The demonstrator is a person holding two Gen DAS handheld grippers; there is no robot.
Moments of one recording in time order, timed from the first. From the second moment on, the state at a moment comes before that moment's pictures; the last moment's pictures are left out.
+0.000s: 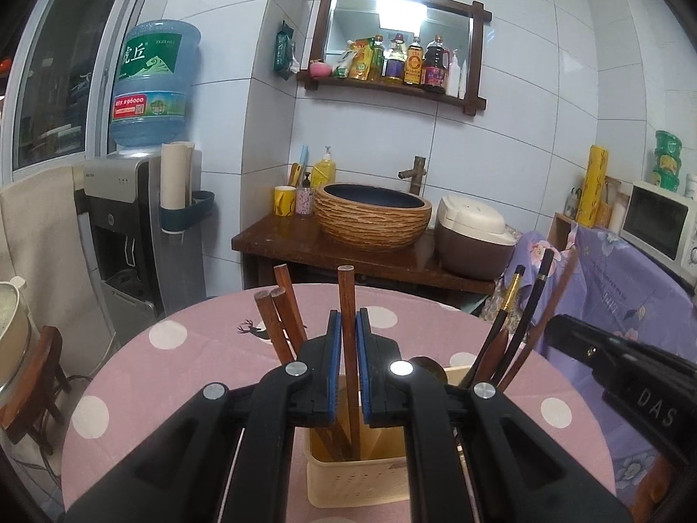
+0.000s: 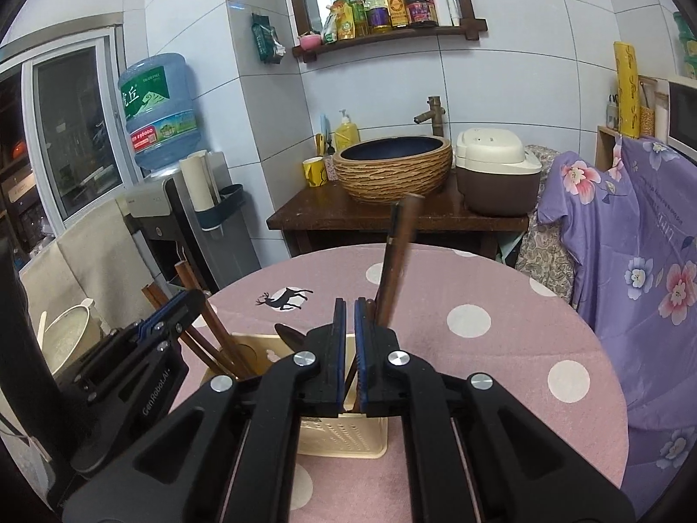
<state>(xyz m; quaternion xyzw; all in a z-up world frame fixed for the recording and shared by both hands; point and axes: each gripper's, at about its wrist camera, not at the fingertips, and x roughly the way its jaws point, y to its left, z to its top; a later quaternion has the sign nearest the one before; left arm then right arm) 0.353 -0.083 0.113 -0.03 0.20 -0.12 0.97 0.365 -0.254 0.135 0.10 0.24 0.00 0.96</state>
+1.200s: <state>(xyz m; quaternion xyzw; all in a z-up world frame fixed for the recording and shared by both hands) -0.007 0.003 0.004 -0.02 0.11 -0.07 0.99 -0.021 -0.180 -0.010 -0.02 0.08 -0.09 0.99</state>
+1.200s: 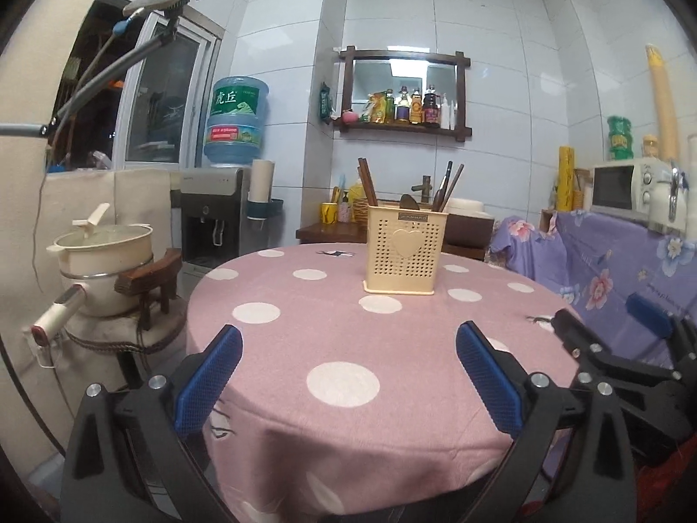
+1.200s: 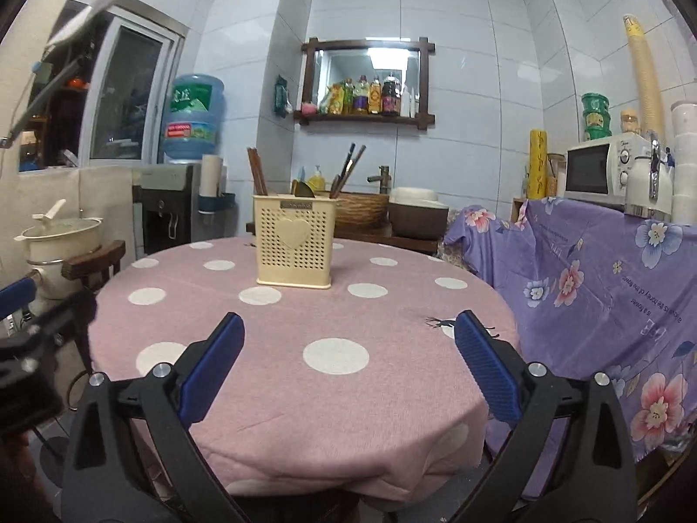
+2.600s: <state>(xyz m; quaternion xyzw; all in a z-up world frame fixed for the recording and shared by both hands) -0.030 0.008 0.011 -0.01 0.08 -0.04 1.00 -0.037 -0.181 0.001 -0.01 0.08 -0.09 0.99</state>
